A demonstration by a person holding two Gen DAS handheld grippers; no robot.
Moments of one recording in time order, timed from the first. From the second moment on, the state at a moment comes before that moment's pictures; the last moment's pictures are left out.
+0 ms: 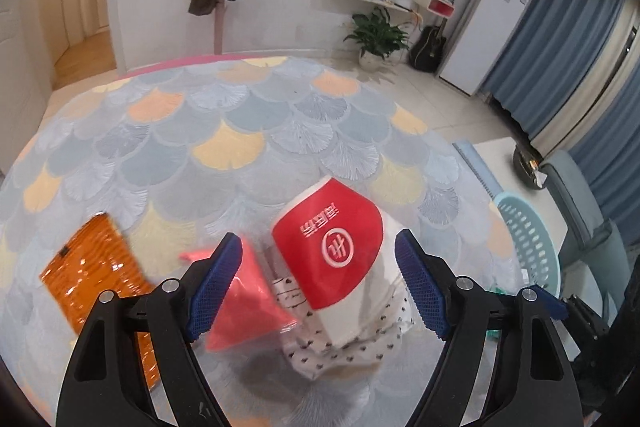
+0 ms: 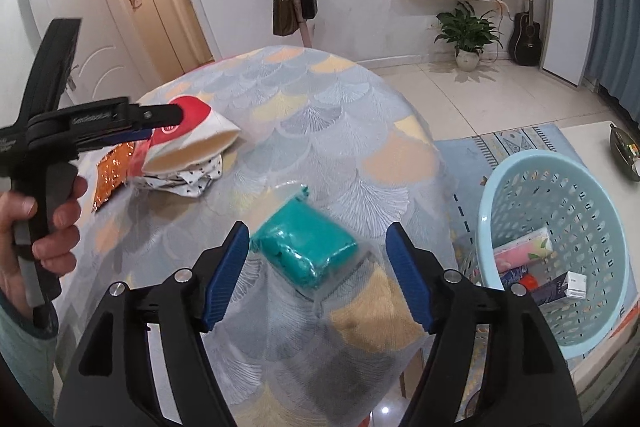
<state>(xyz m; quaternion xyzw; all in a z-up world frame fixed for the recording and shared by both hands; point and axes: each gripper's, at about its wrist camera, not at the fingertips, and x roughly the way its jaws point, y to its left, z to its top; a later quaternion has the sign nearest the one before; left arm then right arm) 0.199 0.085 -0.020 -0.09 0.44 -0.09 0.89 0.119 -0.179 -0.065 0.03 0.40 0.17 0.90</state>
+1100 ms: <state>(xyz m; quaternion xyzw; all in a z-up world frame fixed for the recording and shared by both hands) 0.185 0.059 0.009 -0.12 0.38 -0.14 0.90 0.100 -0.173 -0.040 -0.01 0.35 0.16 0.92</state>
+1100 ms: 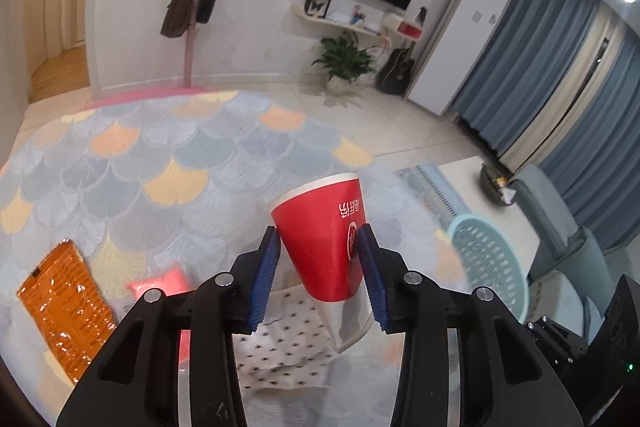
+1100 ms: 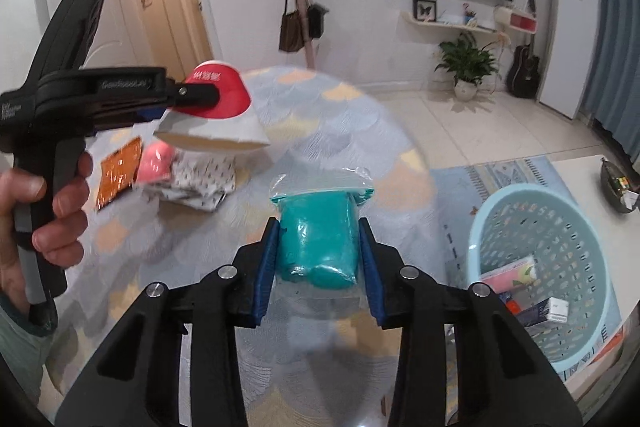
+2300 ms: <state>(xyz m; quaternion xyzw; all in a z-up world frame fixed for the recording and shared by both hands) 0.219 -0.214 -0.009 -0.04 0.41 -0.34 0.85 0.142 -0.408 -0.096 0.18 0.41 -0.11 0.89</state>
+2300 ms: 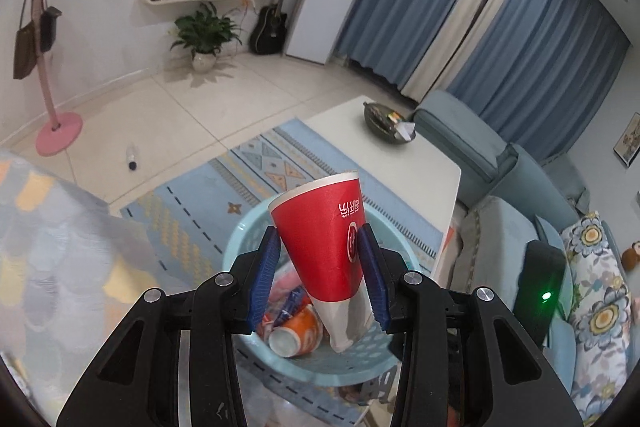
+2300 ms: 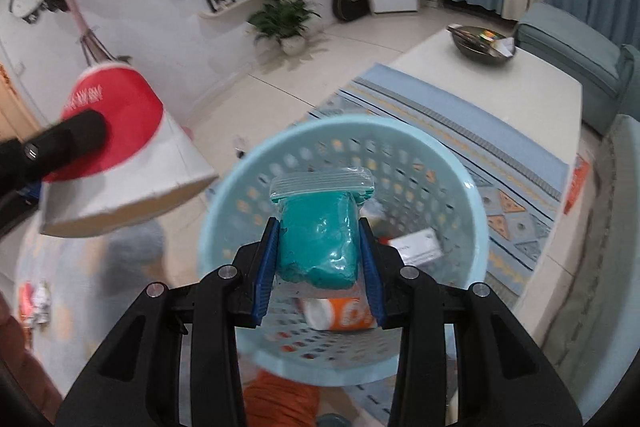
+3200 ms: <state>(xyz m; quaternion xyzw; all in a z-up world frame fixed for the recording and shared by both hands) 0.201 -0.208 -0.018 -0.04 0.41 -0.34 0.84 0.127 -0.400 -0.105 0.19 0.43 -0.11 0.88</state>
